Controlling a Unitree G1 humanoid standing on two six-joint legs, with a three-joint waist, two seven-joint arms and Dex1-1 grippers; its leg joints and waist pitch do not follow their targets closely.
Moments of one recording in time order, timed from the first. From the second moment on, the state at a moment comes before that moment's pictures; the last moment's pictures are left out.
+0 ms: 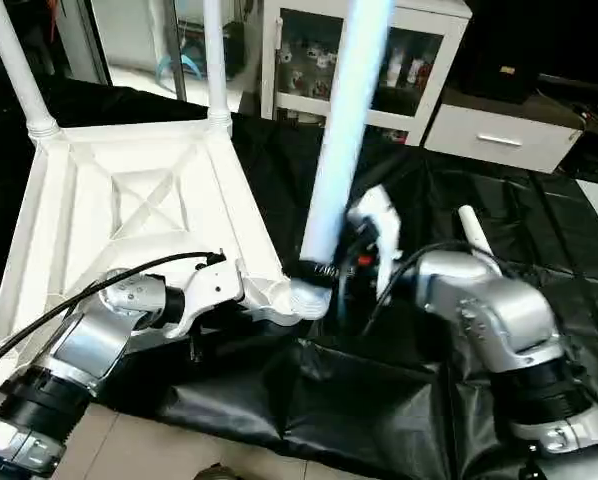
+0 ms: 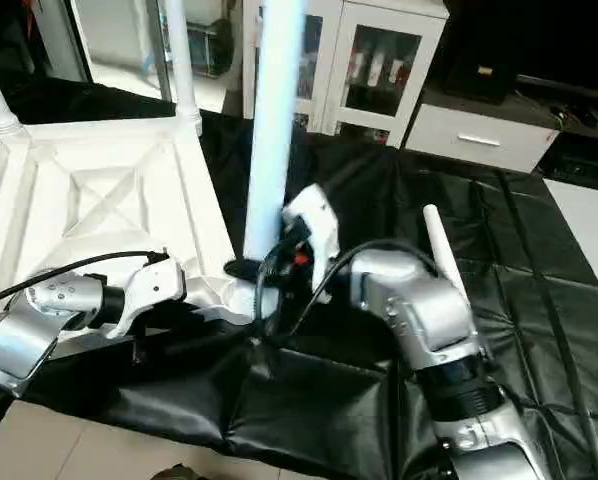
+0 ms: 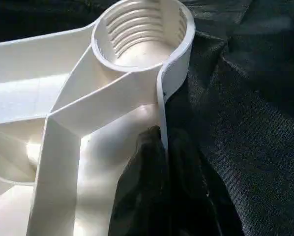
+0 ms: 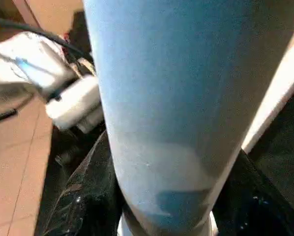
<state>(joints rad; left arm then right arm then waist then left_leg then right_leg) -0.41 0.61 -0.33 0.22 0.08 0.22 -1.10 -0.51 -0.29 0.21 0.04 0.43 0.69 0.81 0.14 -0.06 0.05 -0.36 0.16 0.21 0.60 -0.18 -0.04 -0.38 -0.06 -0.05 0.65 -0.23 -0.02</state>
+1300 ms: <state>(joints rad) -0.38 0.65 -0.30 0.21 0.02 0.23 -1.16 -0.54 -0.24 0.22 0.11 0.41 0.65 0.81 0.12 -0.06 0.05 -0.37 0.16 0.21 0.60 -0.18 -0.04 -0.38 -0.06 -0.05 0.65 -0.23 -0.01</state>
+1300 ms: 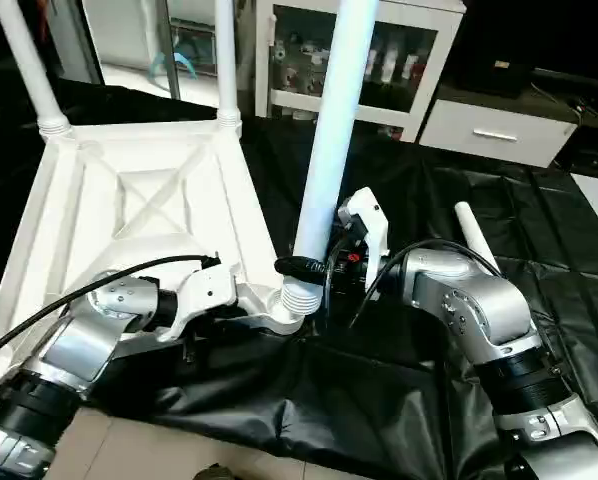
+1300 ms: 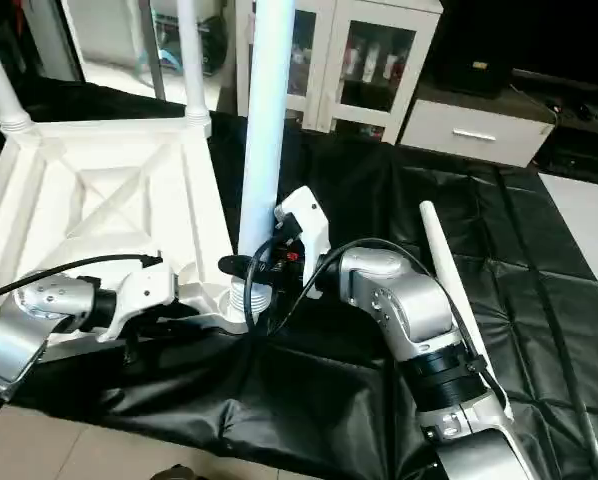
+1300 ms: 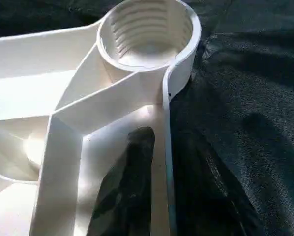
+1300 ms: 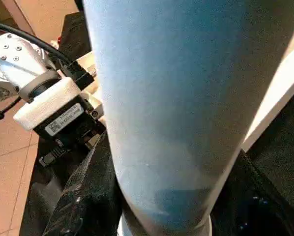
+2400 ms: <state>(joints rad) -0.35 0.68 -0.29 0.20 0.02 0.25 -1.14 -0.56 -0.20 0.22 0.16 0.39 0.62 0.81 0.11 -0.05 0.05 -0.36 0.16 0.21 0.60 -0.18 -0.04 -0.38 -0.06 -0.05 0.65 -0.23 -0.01</state>
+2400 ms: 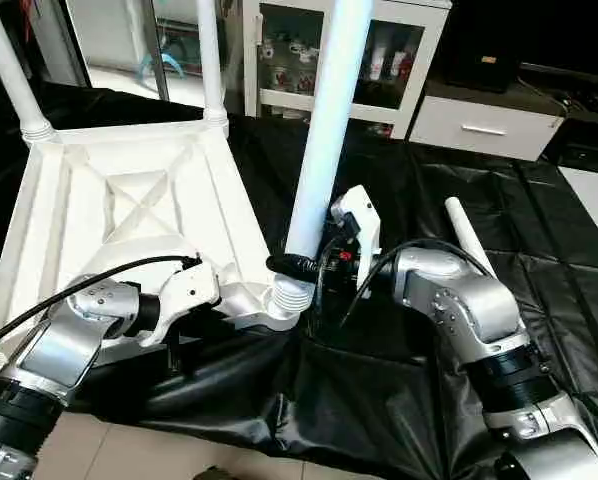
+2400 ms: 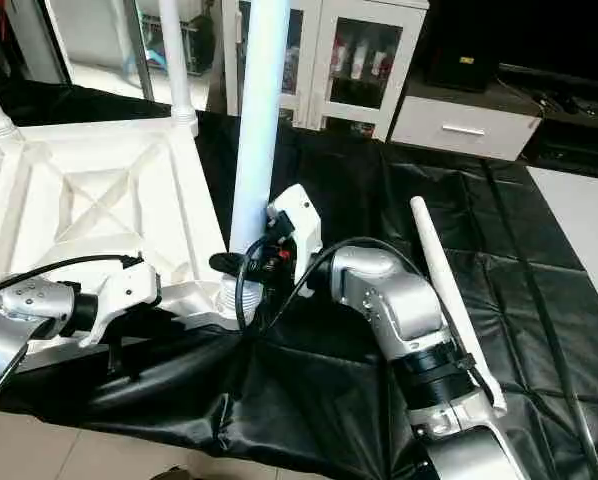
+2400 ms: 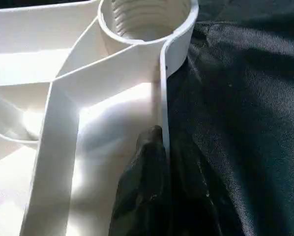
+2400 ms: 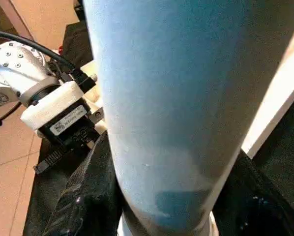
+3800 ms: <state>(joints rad) -0.40 0.64 -0.32 0.25 0.03 0.08 -1.18 -0.59 -0.18 0.24 0.31 0.30 0.51 0.84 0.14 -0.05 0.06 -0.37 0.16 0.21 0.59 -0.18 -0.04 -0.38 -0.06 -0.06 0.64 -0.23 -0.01</state>
